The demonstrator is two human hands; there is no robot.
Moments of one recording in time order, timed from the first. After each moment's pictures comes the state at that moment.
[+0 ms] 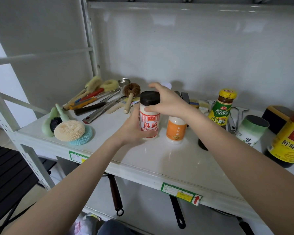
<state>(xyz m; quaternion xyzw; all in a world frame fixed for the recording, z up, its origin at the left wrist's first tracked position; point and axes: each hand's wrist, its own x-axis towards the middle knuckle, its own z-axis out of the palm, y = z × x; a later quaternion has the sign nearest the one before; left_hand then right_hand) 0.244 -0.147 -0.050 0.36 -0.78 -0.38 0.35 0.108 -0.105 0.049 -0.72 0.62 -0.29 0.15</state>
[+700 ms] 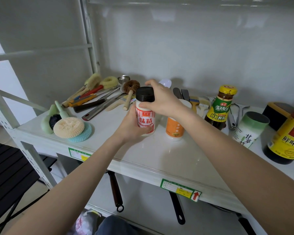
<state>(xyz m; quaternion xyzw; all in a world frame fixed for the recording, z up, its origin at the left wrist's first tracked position) 0.242 -0.141 -0.051 0.40 -0.76 -0.36 0.37 0.119 -0.111 0.038 -0.72 0.62 -0.29 0.08</state>
